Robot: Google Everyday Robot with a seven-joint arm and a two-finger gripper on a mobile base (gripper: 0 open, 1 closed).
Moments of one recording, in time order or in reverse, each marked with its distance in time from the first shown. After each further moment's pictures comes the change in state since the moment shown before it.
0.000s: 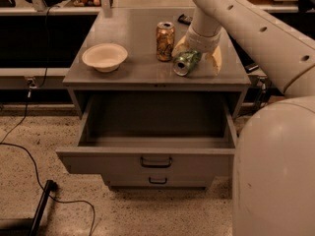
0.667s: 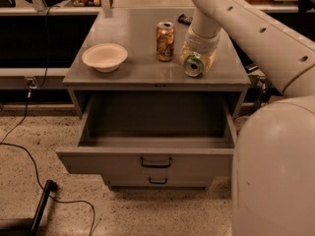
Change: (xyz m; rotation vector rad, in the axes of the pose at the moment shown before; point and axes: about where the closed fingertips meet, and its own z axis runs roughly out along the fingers) arm -0.002 -0.002 0.004 0.002 -0.010 -0.001
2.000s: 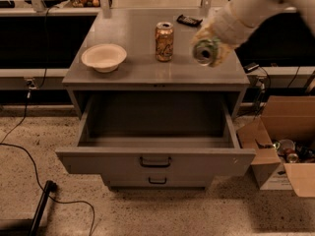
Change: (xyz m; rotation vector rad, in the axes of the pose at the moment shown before) arm -0.036 0.021 -0.106 0.354 -0.122 0.188
